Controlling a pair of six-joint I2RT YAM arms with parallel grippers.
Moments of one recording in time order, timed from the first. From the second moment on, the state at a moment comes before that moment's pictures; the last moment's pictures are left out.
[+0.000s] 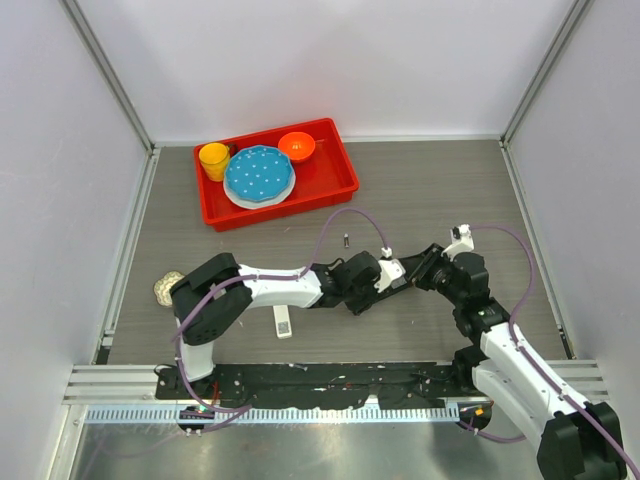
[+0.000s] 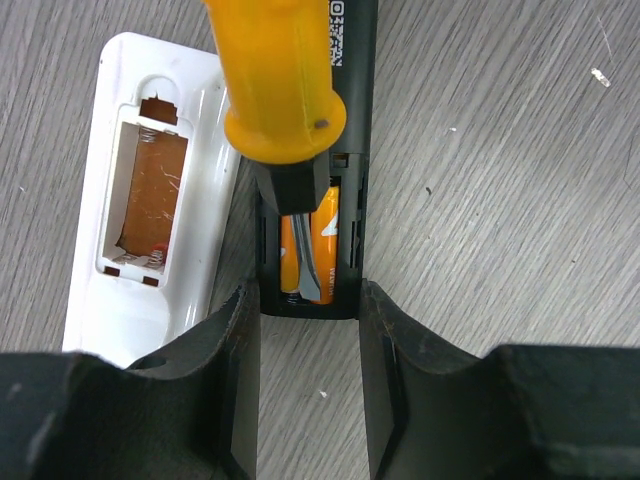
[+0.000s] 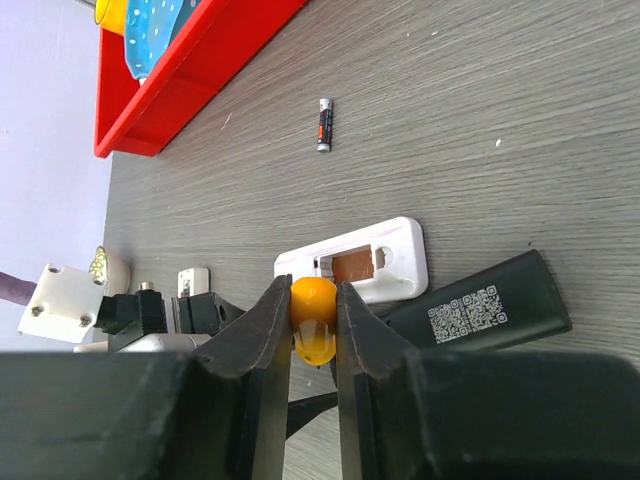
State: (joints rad) left arm -1.11 1.87 1.11 -0.11 -0.02 0.00; right arm 0.28 0.71 0.26 0.10 -0.22 0.78
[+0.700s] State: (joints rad) left arm -1.11 1.87 1.11 -0.10 -0.01 0.00; right arm 0.29 0.76 0.26 0.07 -0.10 0.70
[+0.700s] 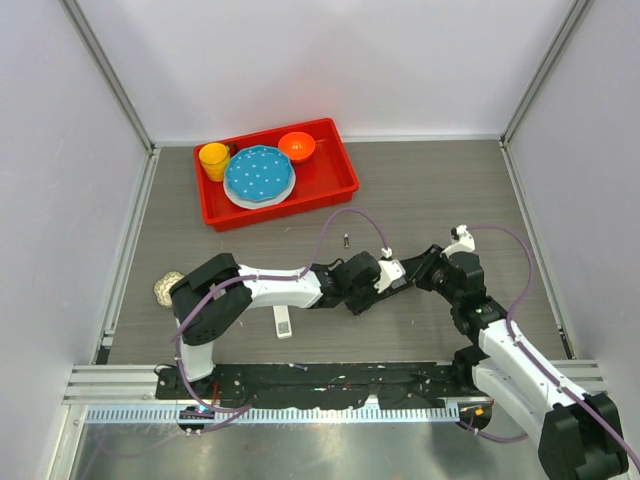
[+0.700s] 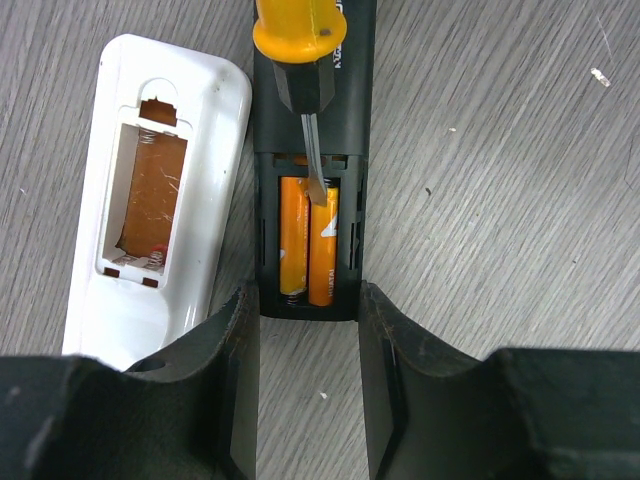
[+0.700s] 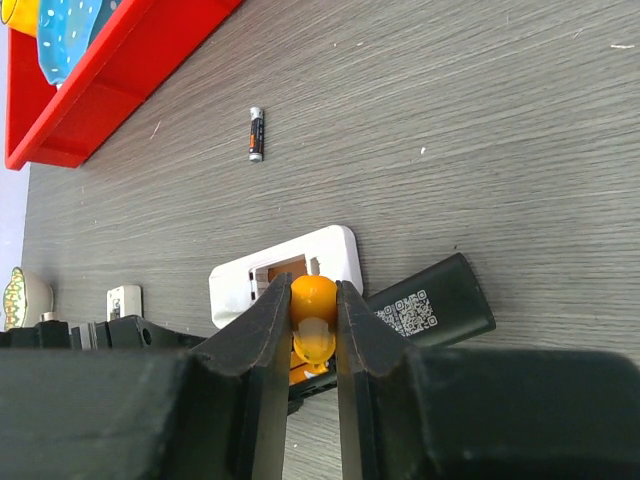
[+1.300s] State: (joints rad) left arm -1.11 1.87 1.11 -0.10 -0.01 0.00; right arm 0.29 0.72 0.26 0.04 -0.06 0.68
